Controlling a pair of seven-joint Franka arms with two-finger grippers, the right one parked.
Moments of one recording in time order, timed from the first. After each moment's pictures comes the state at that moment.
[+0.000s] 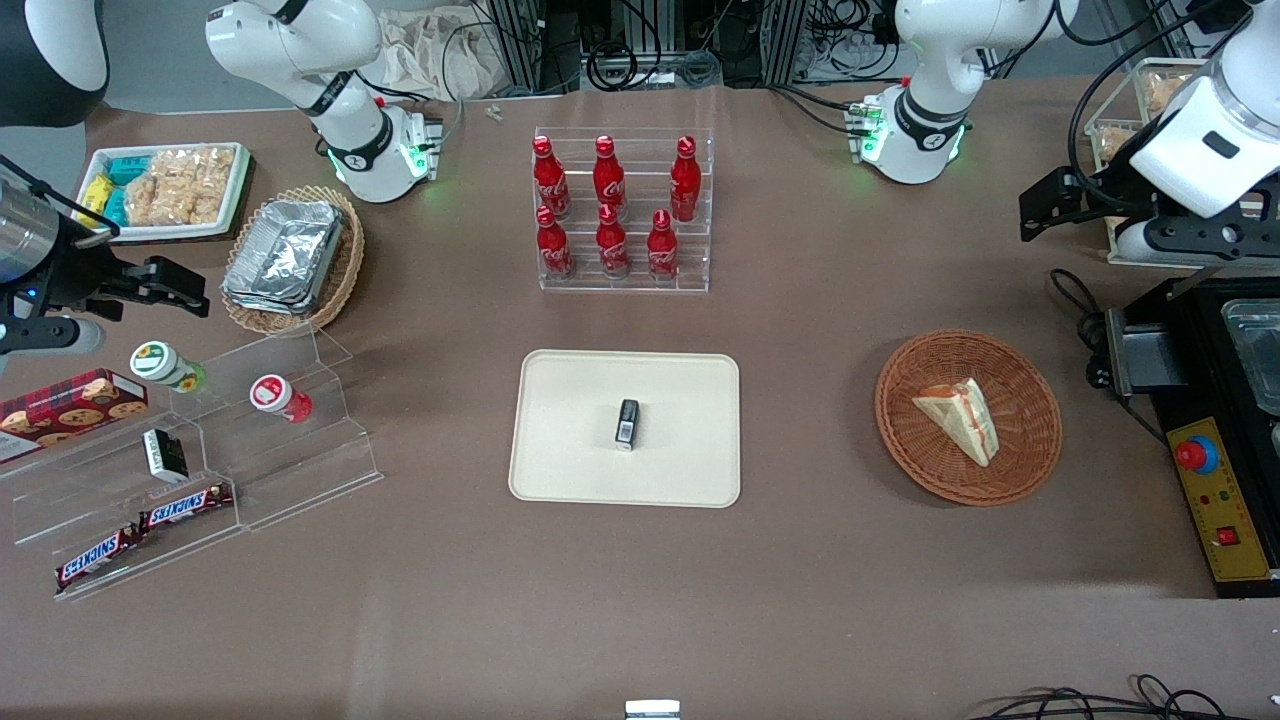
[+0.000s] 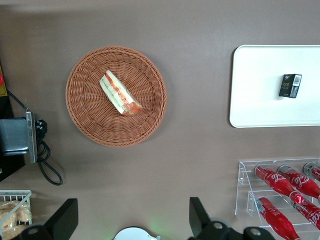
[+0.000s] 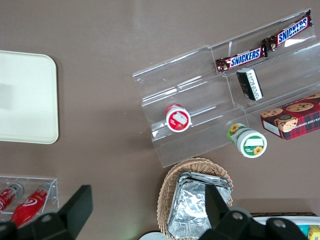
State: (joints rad) arm -0.05 -0.04 -0.10 -1.52 -0.07 1.45 -0.09
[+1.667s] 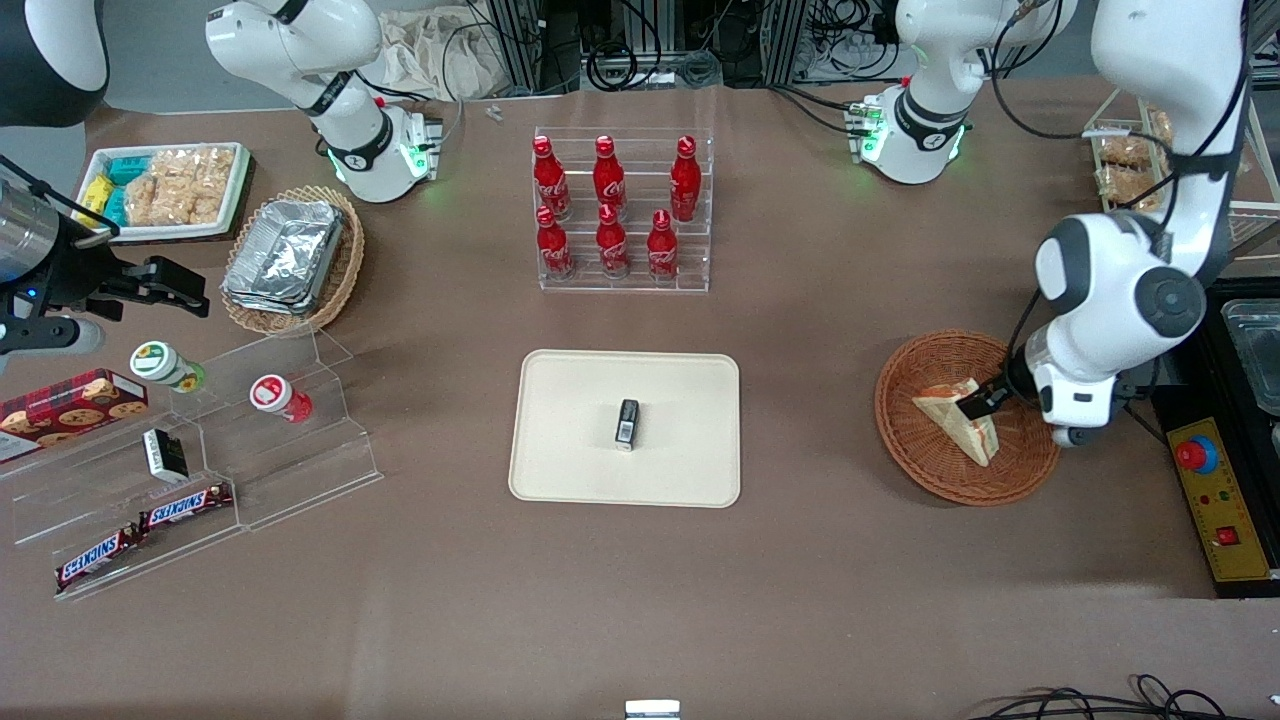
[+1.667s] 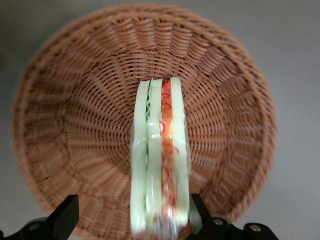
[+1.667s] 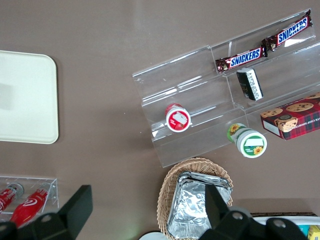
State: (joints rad) arm 0.03 0.26 -0.04 -2.16 -0.05 2.40 -0.67
